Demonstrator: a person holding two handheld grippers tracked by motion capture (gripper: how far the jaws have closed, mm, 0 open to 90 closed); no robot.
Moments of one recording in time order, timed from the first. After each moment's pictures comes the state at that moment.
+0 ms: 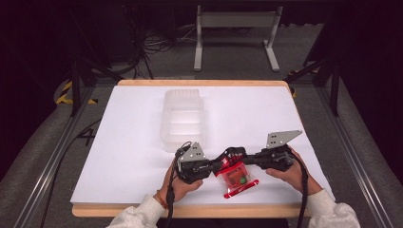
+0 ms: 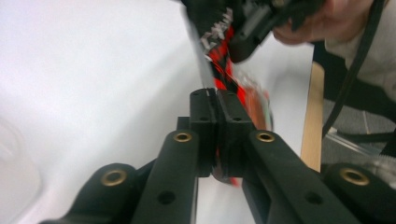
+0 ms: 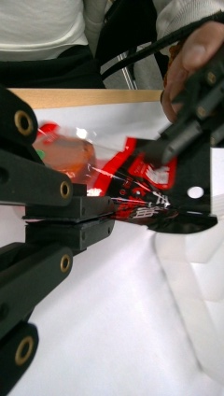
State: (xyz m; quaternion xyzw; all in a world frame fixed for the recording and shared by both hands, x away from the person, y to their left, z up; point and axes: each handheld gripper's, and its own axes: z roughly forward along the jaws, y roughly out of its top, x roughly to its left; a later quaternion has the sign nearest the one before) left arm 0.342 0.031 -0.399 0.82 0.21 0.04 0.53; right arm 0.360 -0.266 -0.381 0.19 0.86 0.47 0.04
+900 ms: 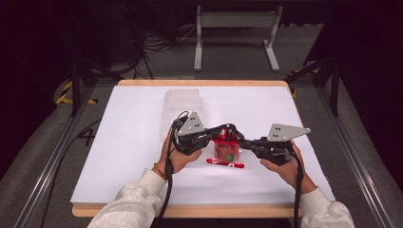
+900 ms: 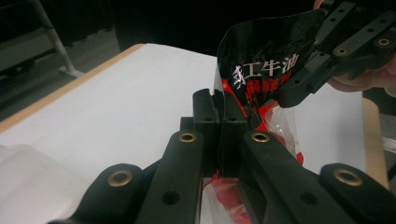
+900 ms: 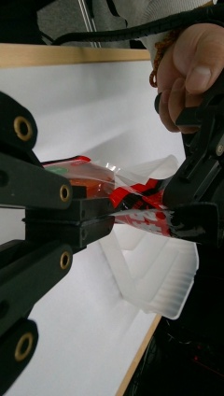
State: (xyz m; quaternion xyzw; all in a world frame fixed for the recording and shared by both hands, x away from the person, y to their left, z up) left arm 0.386 0.037 -0.333 0.81 0.18 0.15 0.54; right arm 0.355 -0.244 -0.343 0.21 0.81 0.52 0.15
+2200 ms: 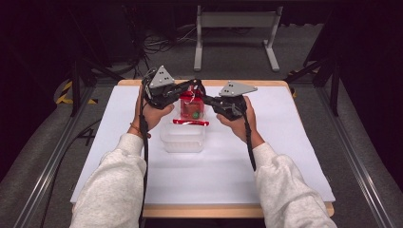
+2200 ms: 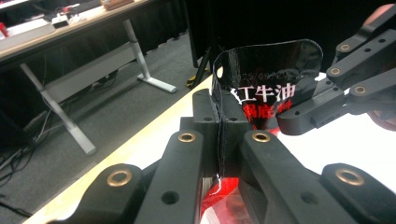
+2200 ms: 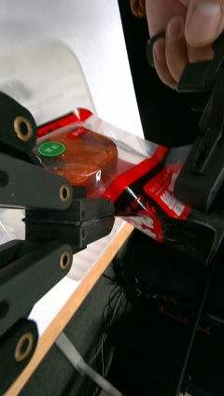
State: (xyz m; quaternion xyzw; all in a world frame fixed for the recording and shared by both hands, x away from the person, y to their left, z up) left arm 0.485 0.108 -0.289 0.78 0.23 0.25 0.52; right arm 0.471 -0.139 -0.316 0.23 0.78 0.53 0.24
